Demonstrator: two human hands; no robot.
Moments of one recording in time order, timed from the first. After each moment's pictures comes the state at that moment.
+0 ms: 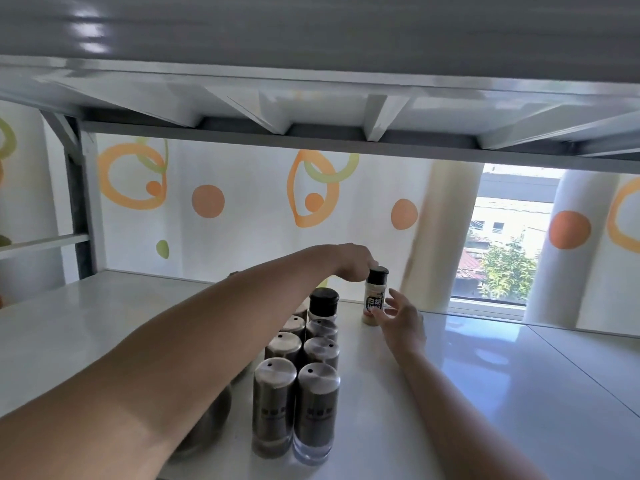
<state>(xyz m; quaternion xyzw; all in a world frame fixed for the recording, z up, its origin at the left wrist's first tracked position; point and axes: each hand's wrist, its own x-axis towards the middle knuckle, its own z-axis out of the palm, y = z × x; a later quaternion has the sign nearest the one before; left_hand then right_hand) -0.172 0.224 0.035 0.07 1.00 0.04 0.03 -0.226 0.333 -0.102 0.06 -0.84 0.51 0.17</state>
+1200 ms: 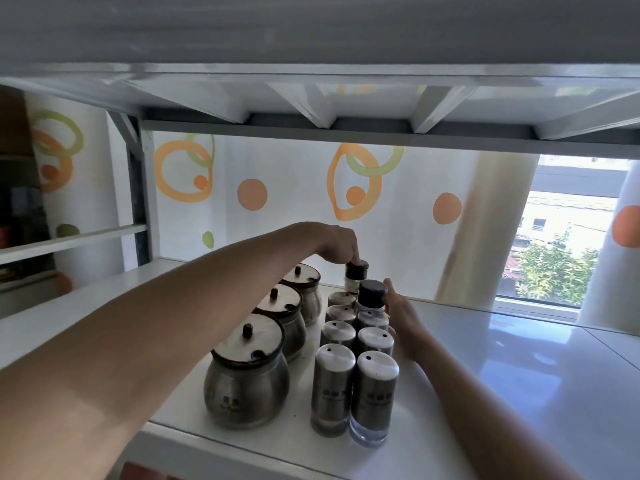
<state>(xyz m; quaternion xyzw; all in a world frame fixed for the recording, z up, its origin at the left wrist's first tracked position) -0.141 0.143 0.043 -0.01 1.00 0.06 0.01 -0.209 0.274 -0.095 0.18 -0.72 0.67 -0.07</state>
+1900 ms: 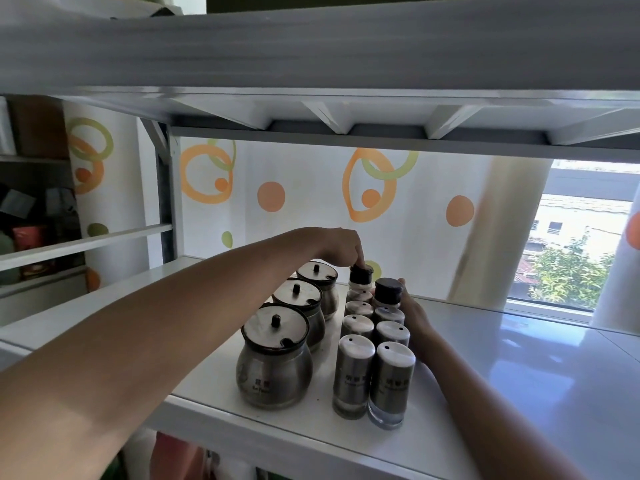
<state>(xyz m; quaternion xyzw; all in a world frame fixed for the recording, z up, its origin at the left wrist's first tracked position) -0.101 0.136 0.041 -0.02 0.99 0.12 -0.01 -0.183 0.270 -0.093 0.14 -0.65 0.74 -0.12</state>
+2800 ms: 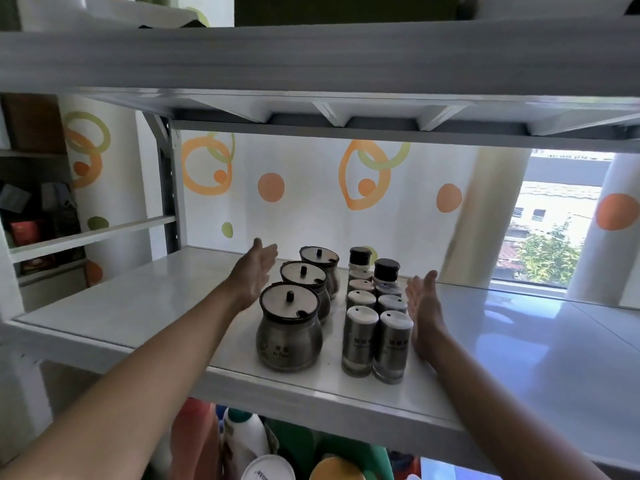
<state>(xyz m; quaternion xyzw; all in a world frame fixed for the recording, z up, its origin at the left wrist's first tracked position) -0.059 0.025 -0.062 -0.09 0.64 0.74 -0.18 -0.136 0.291 -0.098 0.11 -0.61 0.79 -0.05</state>
